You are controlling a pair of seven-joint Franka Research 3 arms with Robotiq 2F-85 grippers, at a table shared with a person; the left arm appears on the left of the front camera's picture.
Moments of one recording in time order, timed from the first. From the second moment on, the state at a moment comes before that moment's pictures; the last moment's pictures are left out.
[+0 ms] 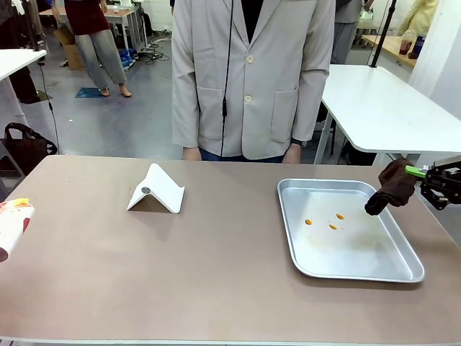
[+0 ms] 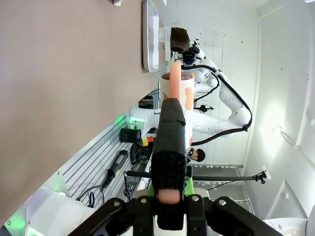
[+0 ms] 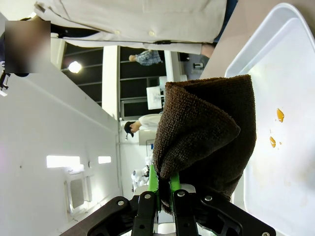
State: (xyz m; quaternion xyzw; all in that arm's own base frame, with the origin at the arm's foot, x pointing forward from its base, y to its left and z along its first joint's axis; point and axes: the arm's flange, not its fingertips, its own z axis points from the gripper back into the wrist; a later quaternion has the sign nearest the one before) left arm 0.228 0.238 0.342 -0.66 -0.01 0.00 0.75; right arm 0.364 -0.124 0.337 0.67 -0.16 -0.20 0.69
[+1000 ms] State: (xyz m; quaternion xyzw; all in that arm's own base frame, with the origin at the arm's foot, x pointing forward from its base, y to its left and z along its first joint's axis) left arm 0.228 0.237 0.341 -0.66 -0.01 0.00 0.75; right arm 0.391 -0.075 0.369 0.53 -0.10 -0.07 0.84
